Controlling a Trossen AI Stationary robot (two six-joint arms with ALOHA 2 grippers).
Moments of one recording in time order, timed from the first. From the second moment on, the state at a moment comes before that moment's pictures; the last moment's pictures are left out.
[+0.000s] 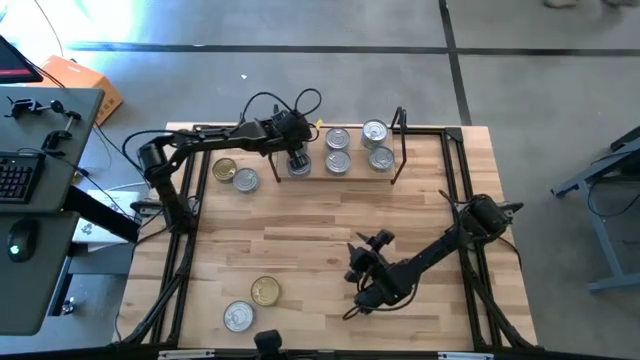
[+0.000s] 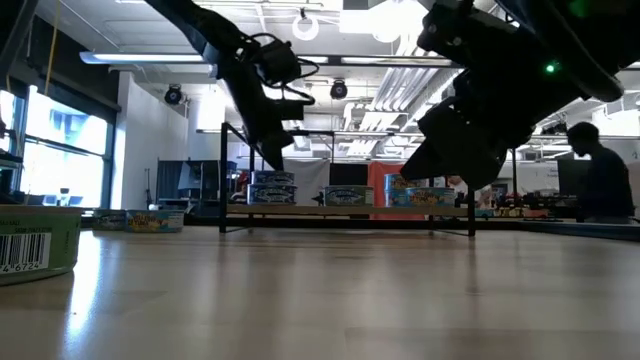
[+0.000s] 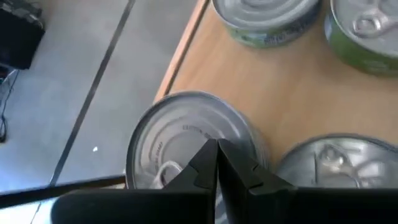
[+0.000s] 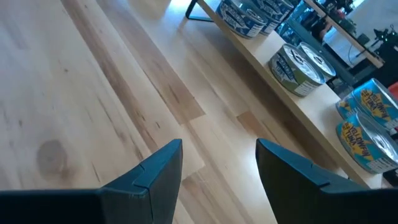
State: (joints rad) left arm 0.50 1.77 1.25 -0.42 -0.34 0.29; right arm 0.59 2.00 1.21 -0.73 1.12 0.97
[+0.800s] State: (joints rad) left arm 0.18 1.20 1.20 -0.63 -0.33 0.47; right arm 0.42 2.01 1.09 0.06 0.73 0.21
